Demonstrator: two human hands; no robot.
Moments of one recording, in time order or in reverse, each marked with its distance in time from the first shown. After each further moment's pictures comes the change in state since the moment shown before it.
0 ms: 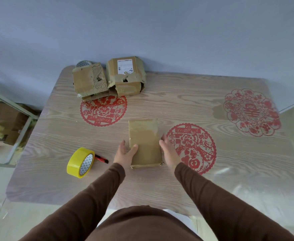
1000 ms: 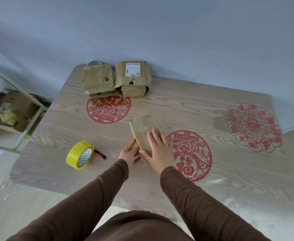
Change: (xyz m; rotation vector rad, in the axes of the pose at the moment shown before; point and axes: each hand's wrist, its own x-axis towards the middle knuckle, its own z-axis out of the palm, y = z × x) left_hand -0.017 0.021 0.040 -0.422 -0.042 -0.130; right_hand -0.002 -0.019 -0.001 -1.088 0.111 -0.393
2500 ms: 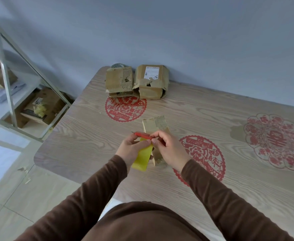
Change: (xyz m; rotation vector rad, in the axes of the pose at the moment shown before) left_hand -0.096 0.056 0.003 -0.011 -0.011 0.273; right_hand -0.011 -0.024 -0.080 0.698 -0.070 -0.138
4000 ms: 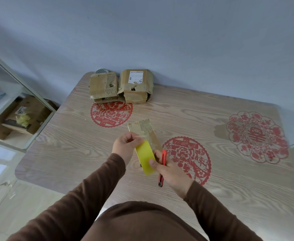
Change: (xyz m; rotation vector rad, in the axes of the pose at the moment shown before) left_hand 0.035 -0.009 0.028 0.278 0.135 0.146; right_hand -0.061 0.028 -0.014 0.498 -0.173 0.201
